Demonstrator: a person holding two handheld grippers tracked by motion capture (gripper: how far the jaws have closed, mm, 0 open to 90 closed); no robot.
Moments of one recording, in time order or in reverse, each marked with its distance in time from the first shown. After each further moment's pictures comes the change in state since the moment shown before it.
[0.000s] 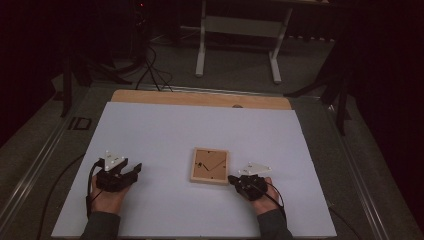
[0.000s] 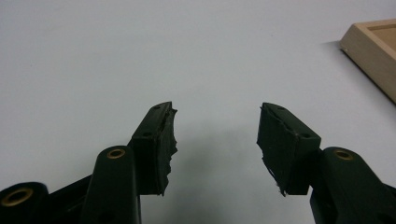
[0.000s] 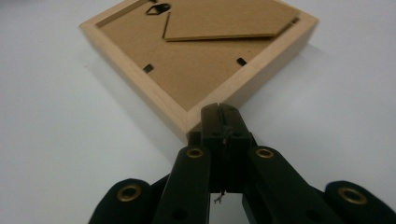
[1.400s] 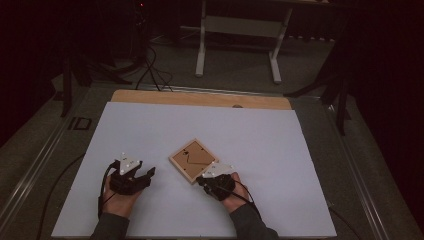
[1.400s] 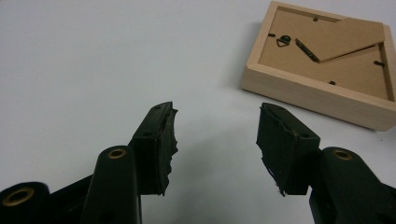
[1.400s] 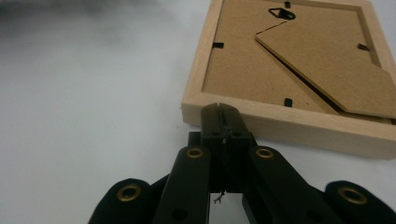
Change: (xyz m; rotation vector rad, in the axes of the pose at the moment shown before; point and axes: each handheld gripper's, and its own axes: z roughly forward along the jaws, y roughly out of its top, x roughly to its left) left arm -0.035 0.005 0.004 0.006 -0.076 0.076; right arm 0.061 0.040 0.050 -0.002 0.130 -0.180
